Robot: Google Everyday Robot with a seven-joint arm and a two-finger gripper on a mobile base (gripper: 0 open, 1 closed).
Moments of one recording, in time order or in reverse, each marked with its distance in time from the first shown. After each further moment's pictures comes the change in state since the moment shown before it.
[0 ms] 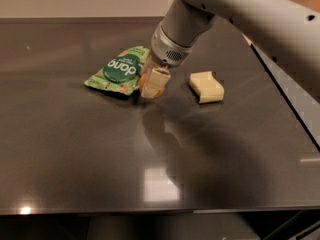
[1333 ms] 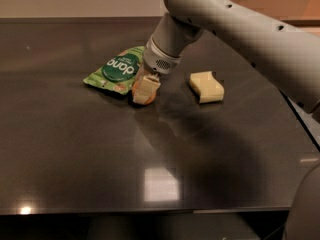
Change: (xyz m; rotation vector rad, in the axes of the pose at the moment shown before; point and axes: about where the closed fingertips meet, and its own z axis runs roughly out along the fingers) arm -0.006 -0.006 0.044 -0.059 -0.033 0.049
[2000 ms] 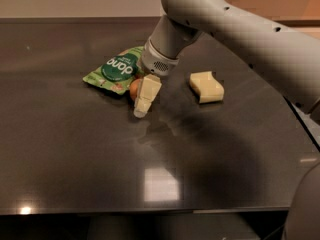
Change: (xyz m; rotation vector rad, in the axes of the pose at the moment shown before) arm -0.003 0.002 0.004 -0.004 -0.009 -0.001
